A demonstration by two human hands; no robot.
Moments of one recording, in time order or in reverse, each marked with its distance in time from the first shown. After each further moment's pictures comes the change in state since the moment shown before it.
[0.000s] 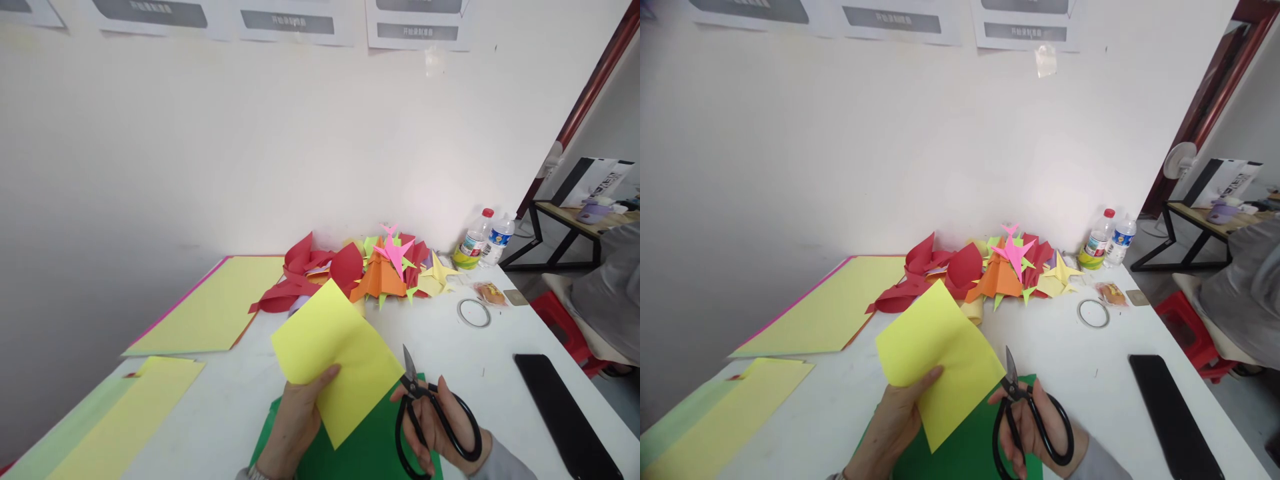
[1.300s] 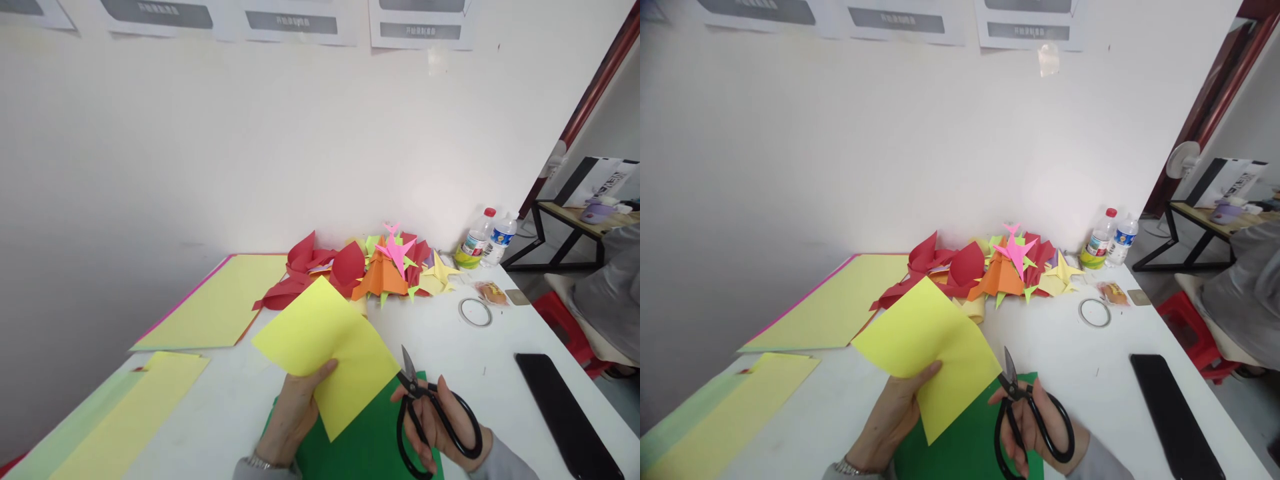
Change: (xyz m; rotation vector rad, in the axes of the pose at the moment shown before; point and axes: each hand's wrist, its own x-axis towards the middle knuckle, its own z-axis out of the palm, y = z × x) left_hand 0.006 0.006 -0.003 -0.021 -0.019 0.021; right_hand -0.002 0.004 -0.005 0.003 0.009 -0.012
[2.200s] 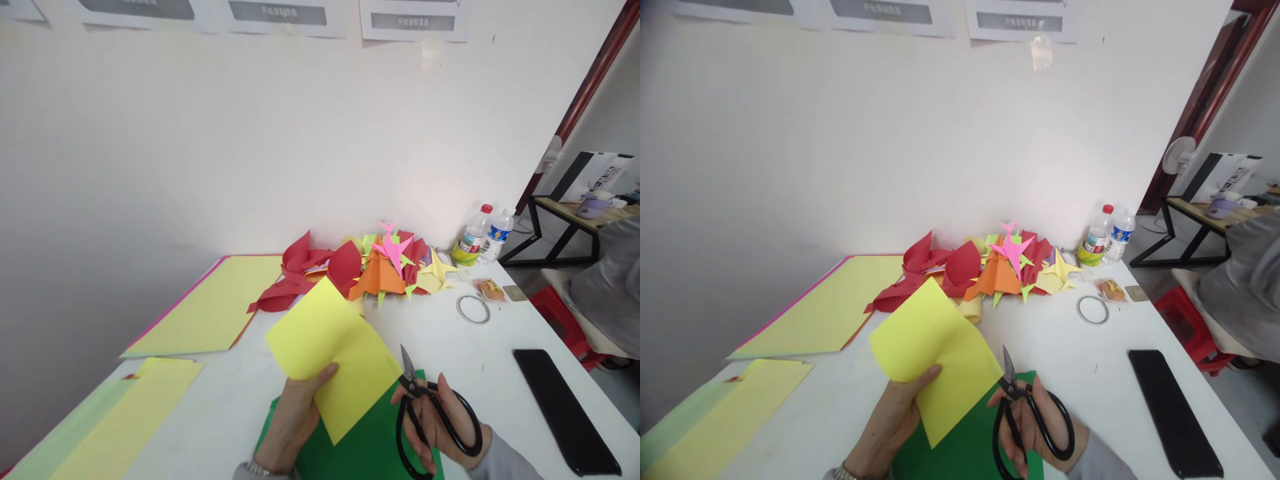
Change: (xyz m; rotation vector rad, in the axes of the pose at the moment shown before) left_hand 0.000 -0.004 -0.002 0.015 -0.022 -0.047; right_hand 0.001 -0.005 0.004 0.022 -0.050 0.042
